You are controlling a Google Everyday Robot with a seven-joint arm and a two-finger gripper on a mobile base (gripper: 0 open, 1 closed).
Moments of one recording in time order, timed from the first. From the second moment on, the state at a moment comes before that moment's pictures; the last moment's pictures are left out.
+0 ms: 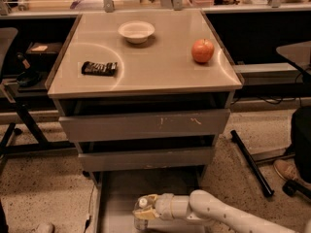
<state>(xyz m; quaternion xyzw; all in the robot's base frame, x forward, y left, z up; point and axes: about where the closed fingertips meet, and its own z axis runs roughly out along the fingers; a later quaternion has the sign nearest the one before) 0.451 0.058 0.334 -0.40 0.72 0.42 0.36</state>
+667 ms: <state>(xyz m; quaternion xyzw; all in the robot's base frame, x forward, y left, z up) 0.462 0.037 0.458 -0.40 0.71 0.39 0.44</state>
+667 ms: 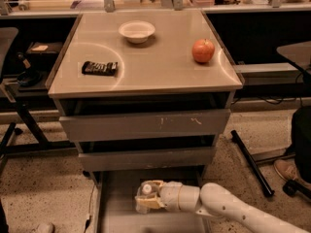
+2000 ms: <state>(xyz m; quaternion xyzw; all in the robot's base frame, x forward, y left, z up) 0.469 0.039 0.605 -0.44 0.70 0.32 0.46</state>
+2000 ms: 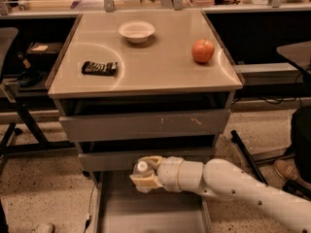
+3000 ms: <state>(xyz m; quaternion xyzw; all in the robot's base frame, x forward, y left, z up) 0.479 0.044 0.697 -0.49 0.69 0.26 0.47</state>
